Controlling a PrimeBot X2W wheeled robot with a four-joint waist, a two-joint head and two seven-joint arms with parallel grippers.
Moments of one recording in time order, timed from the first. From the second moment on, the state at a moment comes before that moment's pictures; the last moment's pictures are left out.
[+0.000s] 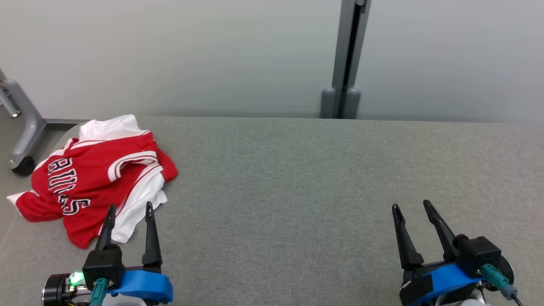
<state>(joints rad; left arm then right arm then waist) -0.05 0.10 -0.05 0.27 -0.06 0.04 -0.26 -0.08 -0.05 0.04 0.28 0.12 0.13 -0.26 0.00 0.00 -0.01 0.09</state>
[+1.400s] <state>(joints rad) -0.05 0.12 -0.01 0.26 -0.11 0.05 -0.26 -0.12 -0.05 0.05 0.31 0.10 0.13 -0.26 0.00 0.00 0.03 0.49</state>
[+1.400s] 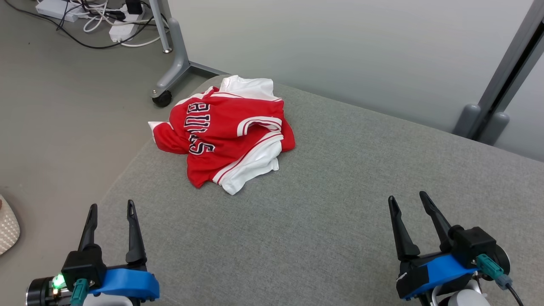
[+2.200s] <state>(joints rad) -0.49 0.28 0.11 0.31 -0.21 -0.02 -0.26 -0.22 -0.05 0.01 0.21 -0.03 0.13 -0.24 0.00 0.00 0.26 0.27</state>
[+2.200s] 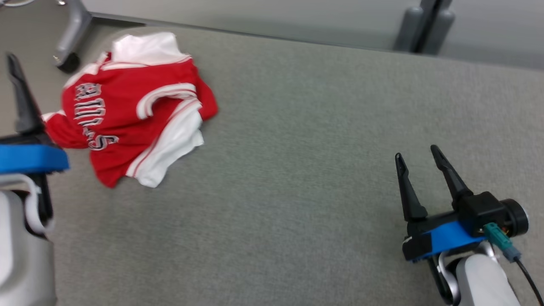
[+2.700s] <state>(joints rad) -0.80 0.40 0.09 0.67 -0.27 -0.10 -0.16 -0.24 -0.05 -0.03 0.03 -0.09 0.13 -0.18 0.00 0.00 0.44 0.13</state>
